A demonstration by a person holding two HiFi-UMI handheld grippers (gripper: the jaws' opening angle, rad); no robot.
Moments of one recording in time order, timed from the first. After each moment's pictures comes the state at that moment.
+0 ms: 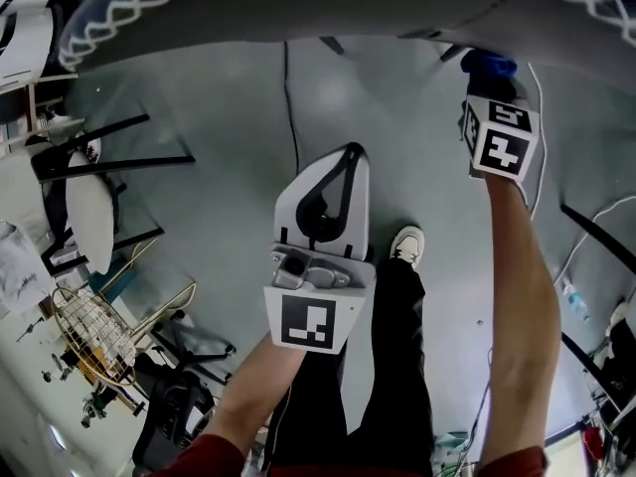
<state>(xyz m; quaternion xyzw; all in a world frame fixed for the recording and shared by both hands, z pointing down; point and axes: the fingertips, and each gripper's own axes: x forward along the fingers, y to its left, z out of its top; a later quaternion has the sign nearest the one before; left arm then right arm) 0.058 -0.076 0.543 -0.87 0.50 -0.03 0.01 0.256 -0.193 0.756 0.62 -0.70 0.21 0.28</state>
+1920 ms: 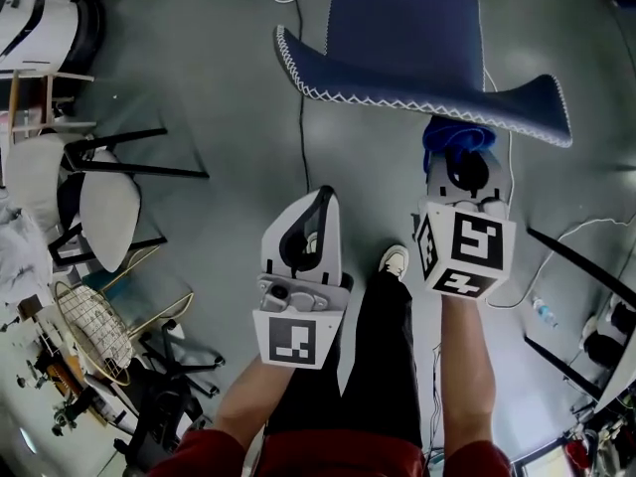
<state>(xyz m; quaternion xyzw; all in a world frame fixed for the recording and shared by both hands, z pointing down) -0.018 -0.060 0.412 -0.84 0.54 -0.03 0.00 0.132 -0.139 0.485 0.62 -0.74 0.17 0.19</state>
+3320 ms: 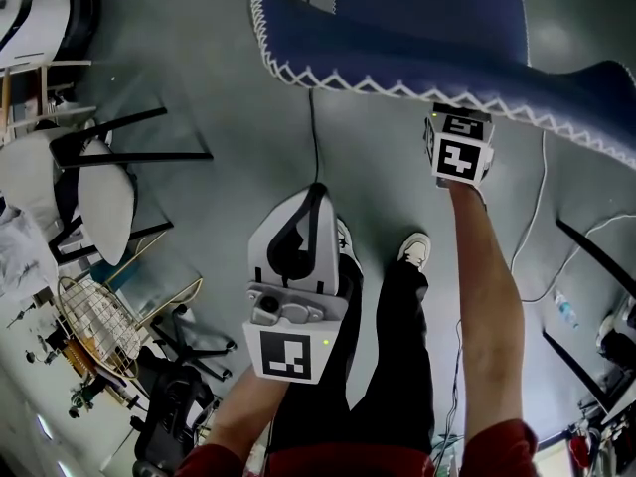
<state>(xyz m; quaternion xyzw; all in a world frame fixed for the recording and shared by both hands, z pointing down) -0.038 -0.071 0.476 -0.83 0.55 -0.05 0.01 0.142 -0.205 0.750 0.60 -0.71 0.23 0.30</state>
